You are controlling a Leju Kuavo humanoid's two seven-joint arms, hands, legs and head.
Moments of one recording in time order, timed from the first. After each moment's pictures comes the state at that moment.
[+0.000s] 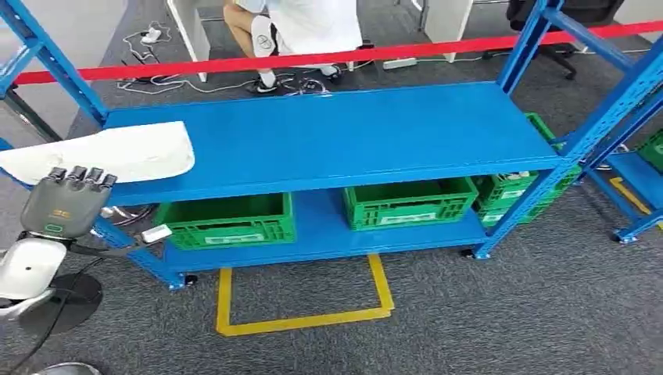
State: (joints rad) left arm 0.04 0.91 -0.59 -1.66 -1.57 0.49 0.70; right arm -0.06 0.06 0.81 -0.15 -0.65 -0.31 -0.14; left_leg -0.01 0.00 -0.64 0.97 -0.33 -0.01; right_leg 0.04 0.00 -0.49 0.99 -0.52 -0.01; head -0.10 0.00
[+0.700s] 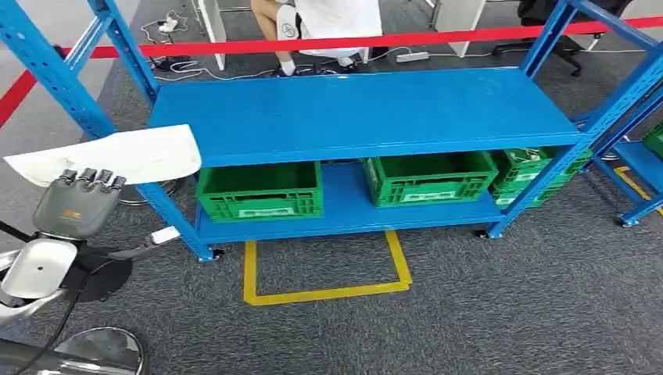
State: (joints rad) left arm 0.01 0.88 -0.62 -1.63 -1.57 0.49 0.70; right arm -0.05 0.06 0.81 -0.15 -0.67 -0.33 -0.13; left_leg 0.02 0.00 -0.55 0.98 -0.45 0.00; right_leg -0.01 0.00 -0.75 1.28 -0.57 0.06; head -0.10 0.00
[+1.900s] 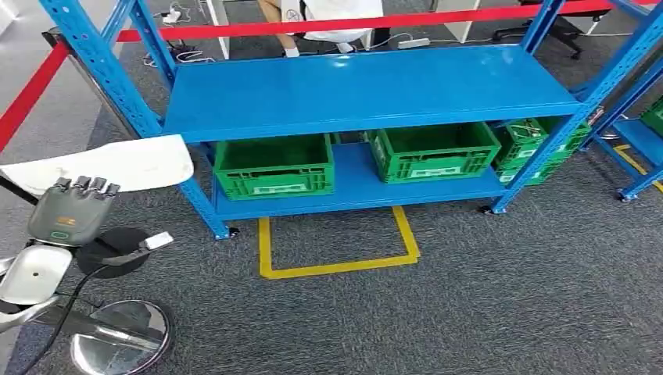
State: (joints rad) left arm 0.10 0.88 -0.56 -1.60 -1.57 0.51 0.70; right arm -0.05 0.06 0.81 -0.15 -0.68 -0.36 -0.10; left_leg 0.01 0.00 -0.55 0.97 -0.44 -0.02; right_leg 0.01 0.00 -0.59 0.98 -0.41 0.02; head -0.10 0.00
